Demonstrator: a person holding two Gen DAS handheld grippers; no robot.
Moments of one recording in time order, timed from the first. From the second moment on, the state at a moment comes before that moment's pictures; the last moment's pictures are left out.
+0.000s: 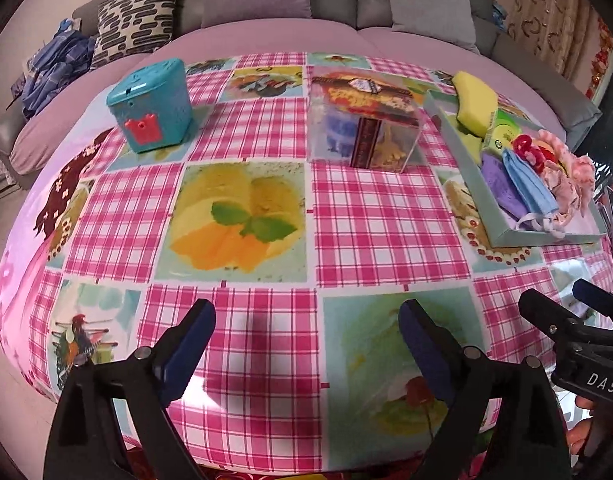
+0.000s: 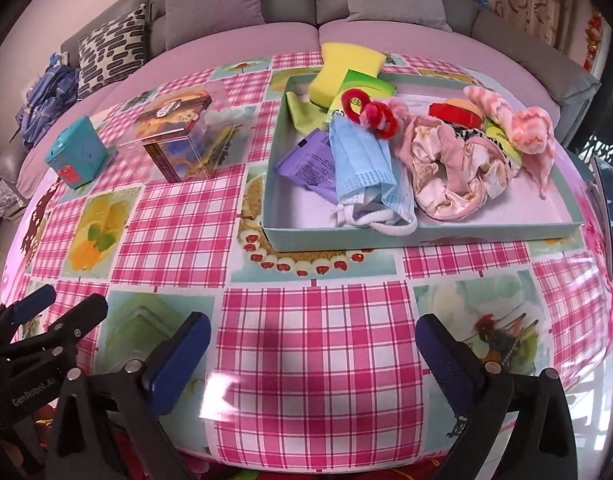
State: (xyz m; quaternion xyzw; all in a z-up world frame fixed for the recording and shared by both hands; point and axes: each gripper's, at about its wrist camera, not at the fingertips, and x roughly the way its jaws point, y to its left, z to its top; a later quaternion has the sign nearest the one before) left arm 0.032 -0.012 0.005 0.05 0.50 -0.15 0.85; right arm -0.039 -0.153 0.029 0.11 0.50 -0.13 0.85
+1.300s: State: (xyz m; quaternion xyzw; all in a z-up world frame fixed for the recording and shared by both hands) left arm 0.034 -0.004 -0.006 0.07 0.51 -0.09 0.85; right arm -0.041 -0.151 0.021 0.10 0.50 -0.17 0.84
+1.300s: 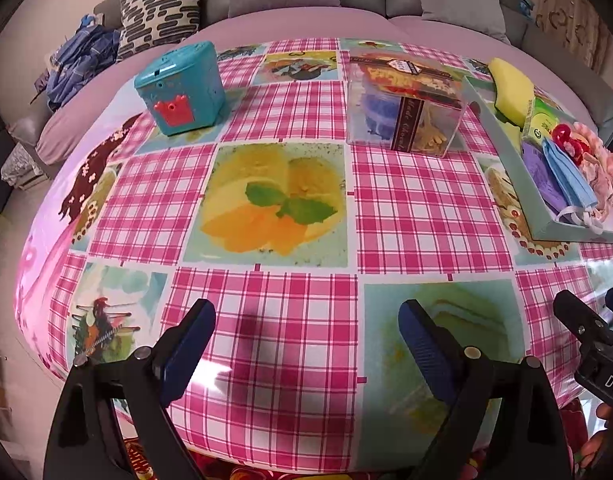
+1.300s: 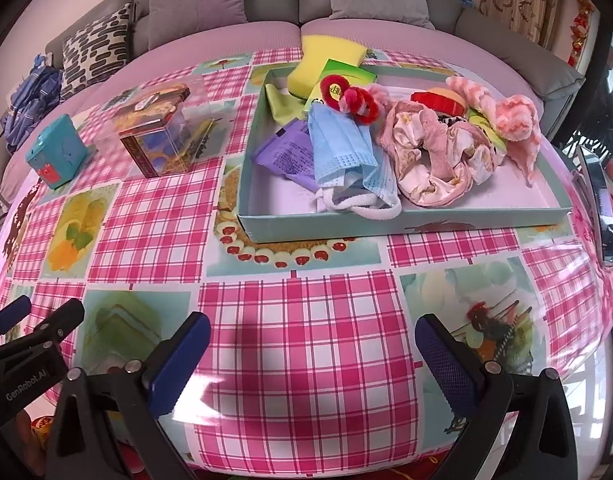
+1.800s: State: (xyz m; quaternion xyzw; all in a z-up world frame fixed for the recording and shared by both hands) left arm 0.035 -0.003 -0.008 0.07 0.52 -0.08 0.85; right arm -0.042 -0.152 0.022 0.10 0.50 -0.17 0.84
